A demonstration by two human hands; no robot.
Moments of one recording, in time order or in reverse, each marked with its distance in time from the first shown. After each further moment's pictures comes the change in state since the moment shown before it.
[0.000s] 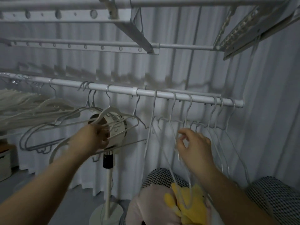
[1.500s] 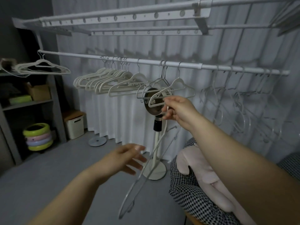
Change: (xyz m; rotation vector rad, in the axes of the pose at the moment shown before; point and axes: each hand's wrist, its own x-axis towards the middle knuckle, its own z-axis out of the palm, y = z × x) left_hand -0.301 -0.128 -0.179 -0.683 -0.553 -0.213; right_hand -0.141 -0.283 -0.030 1.216 -0.583 0.415
